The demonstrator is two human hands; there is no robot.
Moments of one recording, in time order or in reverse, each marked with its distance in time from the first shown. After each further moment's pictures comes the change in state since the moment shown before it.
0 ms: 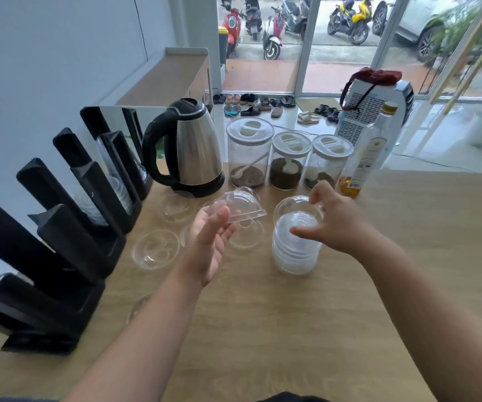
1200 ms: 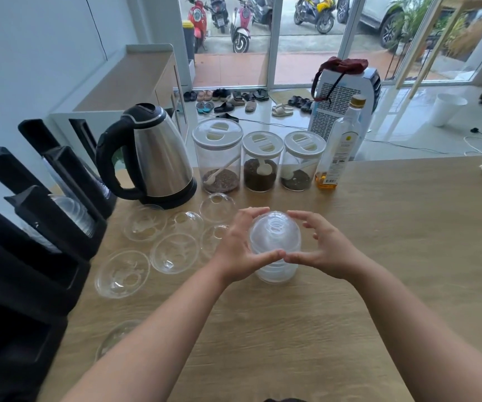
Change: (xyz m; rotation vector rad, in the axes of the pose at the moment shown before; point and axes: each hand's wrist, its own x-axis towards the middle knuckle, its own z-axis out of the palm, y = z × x) left_hand 0.063 -0.064 0.050 0.928 -0.348 0.392; right_hand 0.000 0.076 0.035 0.347 -0.089 -0.033
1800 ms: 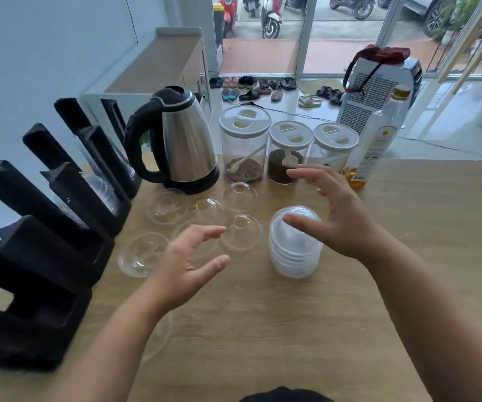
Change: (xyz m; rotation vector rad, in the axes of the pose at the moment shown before) left_hand -0.091 0.002 -0.094 0.106 0.079 -0.178; right_hand 0.010 -0.082 -0.012 -0.024 0.115 -0.314
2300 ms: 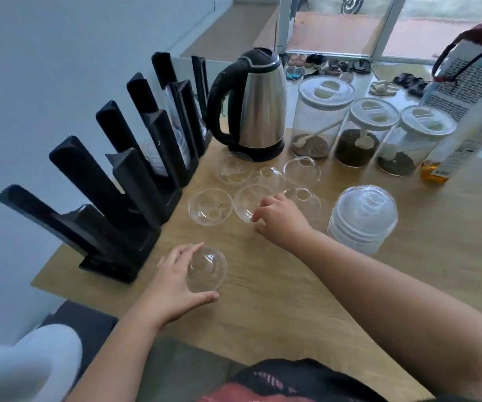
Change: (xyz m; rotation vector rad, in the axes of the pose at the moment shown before) left_hand -0.135 -0.067 -0.027 0.324 0.009 -0.534; right_hand 0.031 -0.017 0.197 -0.527 -0.465 -0.149
